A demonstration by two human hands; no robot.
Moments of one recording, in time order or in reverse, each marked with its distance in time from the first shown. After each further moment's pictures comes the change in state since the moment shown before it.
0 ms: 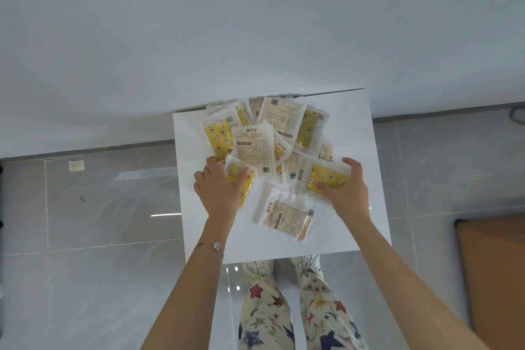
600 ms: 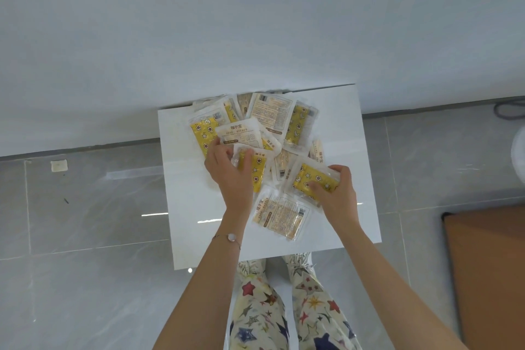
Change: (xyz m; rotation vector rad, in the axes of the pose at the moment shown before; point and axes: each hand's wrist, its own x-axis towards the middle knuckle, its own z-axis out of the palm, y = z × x) left_hand -0.013 0.048 0.024 -0.635 0.186 0.084; right_hand -0.015 0.007 0.001 0.129 -0.036 0.001
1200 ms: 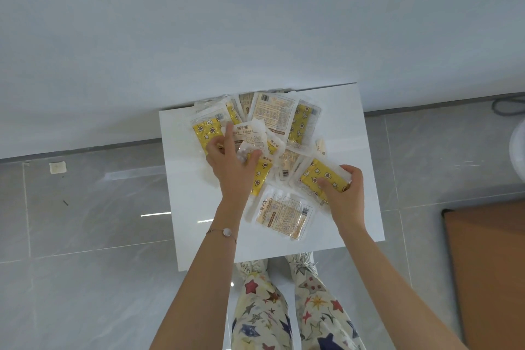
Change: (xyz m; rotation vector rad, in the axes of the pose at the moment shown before) left_hand 0.022 -0.004 -0.003 0.209 -0.165 0.085; right_hand -0.006 0.001 0.001 0.160 0.127 0.011
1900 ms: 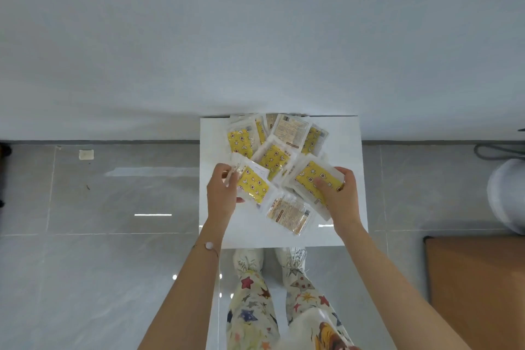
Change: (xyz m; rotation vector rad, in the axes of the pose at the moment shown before) left_hand -0.037 -0.009 -0.104 -0.324 -0.133 -0.340; right_hand -0.050 -0.076 -0.003 0.015 -0.133 -0.048
